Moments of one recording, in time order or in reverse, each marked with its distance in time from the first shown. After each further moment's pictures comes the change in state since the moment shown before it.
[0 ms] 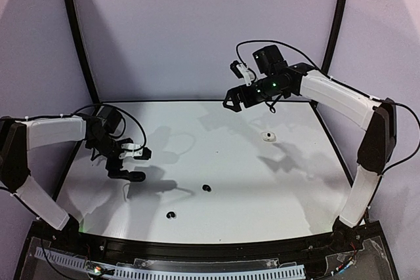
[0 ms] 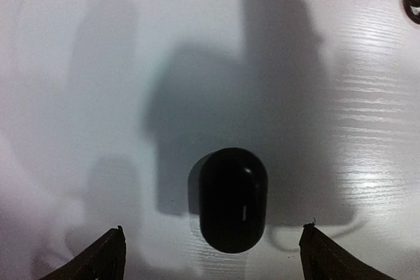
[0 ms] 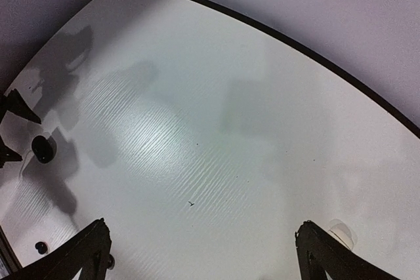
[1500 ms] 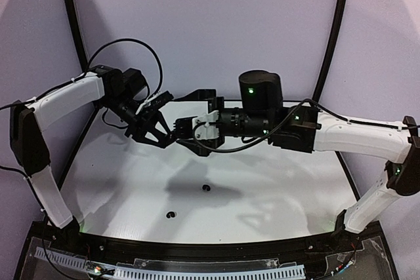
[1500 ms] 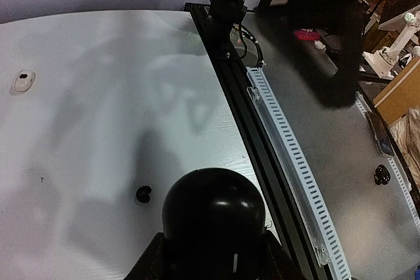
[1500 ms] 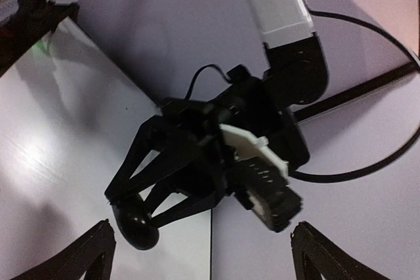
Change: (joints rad) left arm -0.158 0.236 0.698 -0.634 0.808 -0.042; right arm 0.521 -0.304 -0.416 0.666 -0.005 -1.067
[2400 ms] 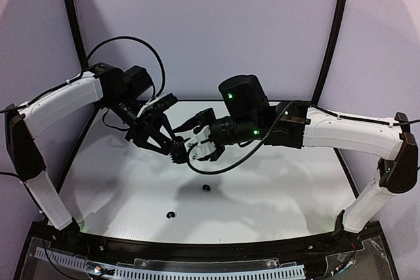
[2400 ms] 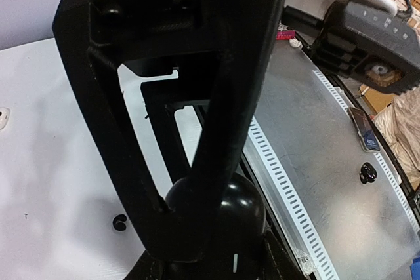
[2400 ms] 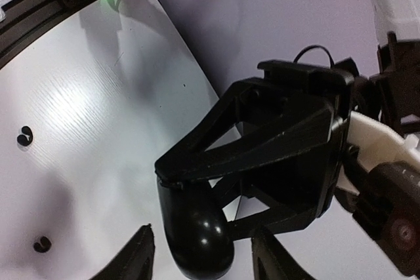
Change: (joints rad) left arm -0.115 -0.060 0.021 -0.023 0.024 -0.023; right arm 0.014 0.097 0.120 -0.294 -0.046 -0.227
